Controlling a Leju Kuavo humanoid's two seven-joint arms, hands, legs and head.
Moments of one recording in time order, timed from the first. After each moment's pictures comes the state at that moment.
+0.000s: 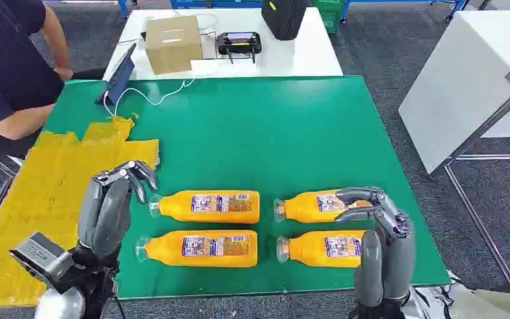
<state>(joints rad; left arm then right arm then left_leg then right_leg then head) 0.00 -0.06 -0.28 -2.02 -0.18 -0.06 -0.18 0.21 -0.05 0.41 -2.18 0.49 -0.40 -0.34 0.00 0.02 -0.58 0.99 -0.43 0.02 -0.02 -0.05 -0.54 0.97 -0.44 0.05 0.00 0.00</state>
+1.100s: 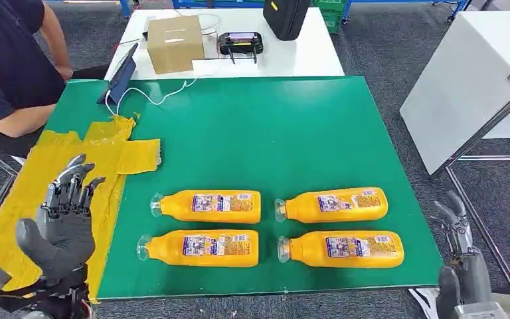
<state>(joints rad) 0.18 -0.05 -0.12 -2.04 0.05 0.01 -0.24 0.52 -0.05 -0.18 -2.23 0.25 0.03 -0.23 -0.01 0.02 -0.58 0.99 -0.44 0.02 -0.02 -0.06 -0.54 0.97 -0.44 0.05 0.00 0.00</state>
